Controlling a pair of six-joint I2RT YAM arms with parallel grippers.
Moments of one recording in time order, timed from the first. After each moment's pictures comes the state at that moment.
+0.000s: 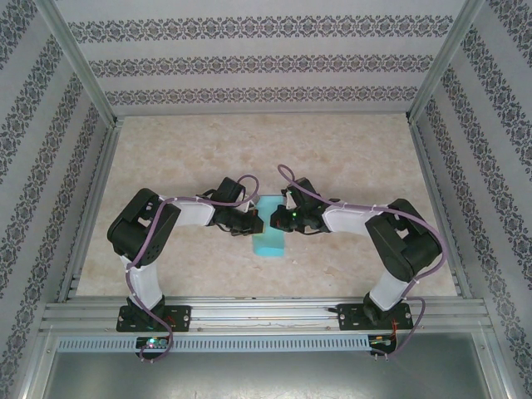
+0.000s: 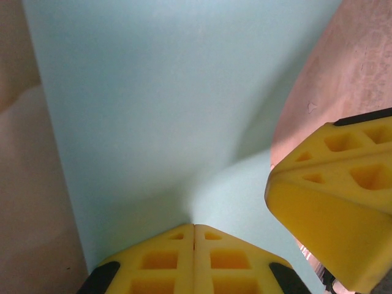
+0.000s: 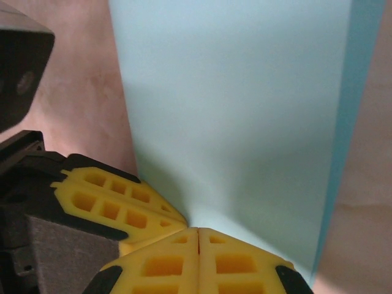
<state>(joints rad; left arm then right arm) -0.52 1.87 0.91 -0.09 0.66 -0.58 0.59 1.70 0.81 -0.04 -0.42 0.76</state>
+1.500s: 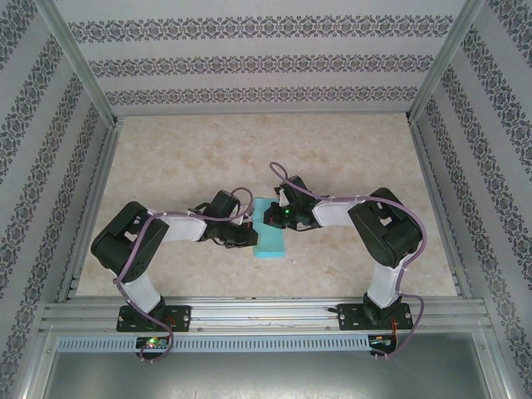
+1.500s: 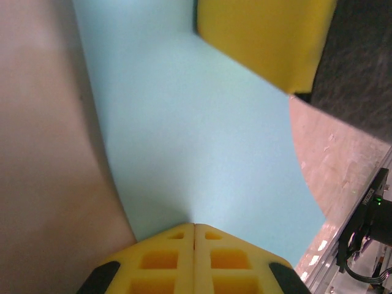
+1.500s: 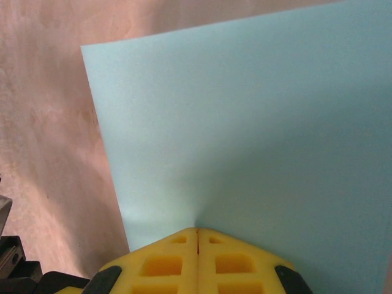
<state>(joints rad) -0.57 1.71 0.71 -0.03 0.61 -0.64 0.59 1.85 0.88 0.03 -0.44 0.78</state>
